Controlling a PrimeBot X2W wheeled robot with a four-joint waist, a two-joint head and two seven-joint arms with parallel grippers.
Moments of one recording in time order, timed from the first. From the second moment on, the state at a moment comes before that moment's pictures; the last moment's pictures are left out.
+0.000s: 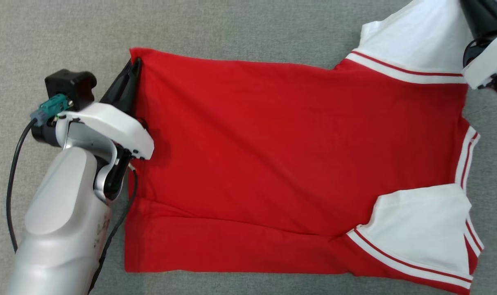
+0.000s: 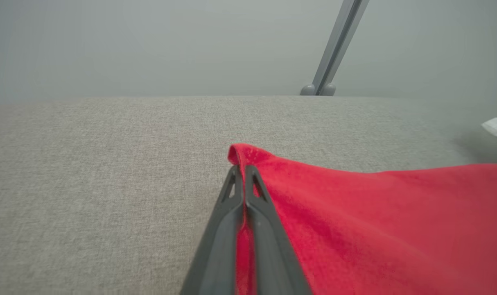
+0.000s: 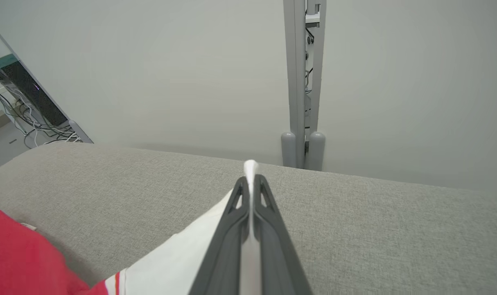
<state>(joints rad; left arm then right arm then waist) -0.70 0.19 -0.27 0.55 -0.46 -0.08 -0.06 -1.07 -0.56 0.70 0.59 0.93 0.13 -0.05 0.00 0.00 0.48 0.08</state>
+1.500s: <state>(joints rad) 0.02 0.32 -0.18 -0.04 -0.58 0.10 0.05 -0.04 -0.56 0.49 0.01 1.22 0.13 -0.25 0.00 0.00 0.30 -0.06</state>
